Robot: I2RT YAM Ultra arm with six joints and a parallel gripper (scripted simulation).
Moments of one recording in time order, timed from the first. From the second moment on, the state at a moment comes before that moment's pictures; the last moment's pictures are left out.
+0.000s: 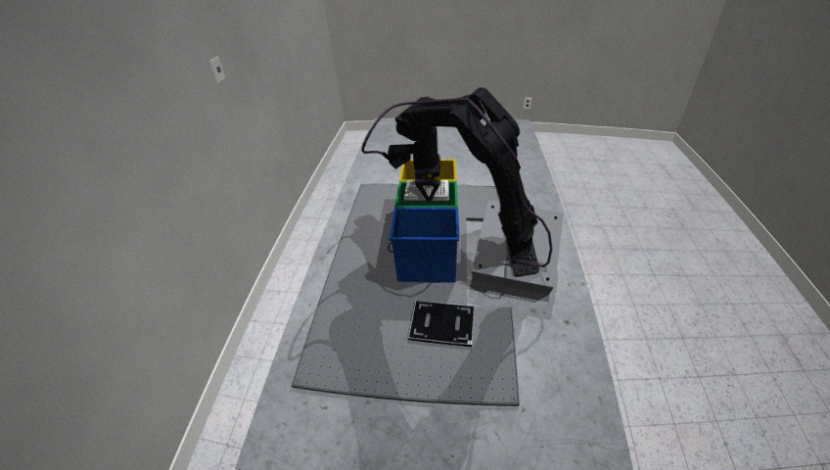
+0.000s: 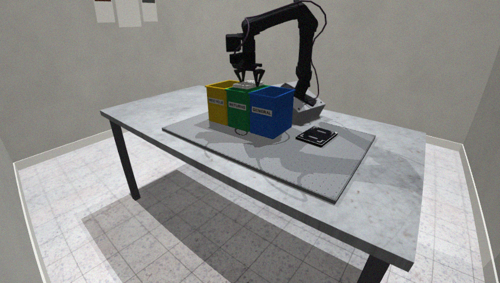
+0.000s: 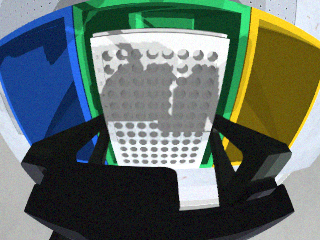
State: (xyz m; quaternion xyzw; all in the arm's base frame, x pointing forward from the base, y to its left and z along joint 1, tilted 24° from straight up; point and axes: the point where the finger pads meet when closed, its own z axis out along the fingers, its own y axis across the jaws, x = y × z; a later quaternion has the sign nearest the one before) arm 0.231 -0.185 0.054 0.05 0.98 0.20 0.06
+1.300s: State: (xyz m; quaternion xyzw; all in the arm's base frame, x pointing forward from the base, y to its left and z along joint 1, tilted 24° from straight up) arm 0.232 -0.181 0.042 0.05 0.98 0.20 0.05
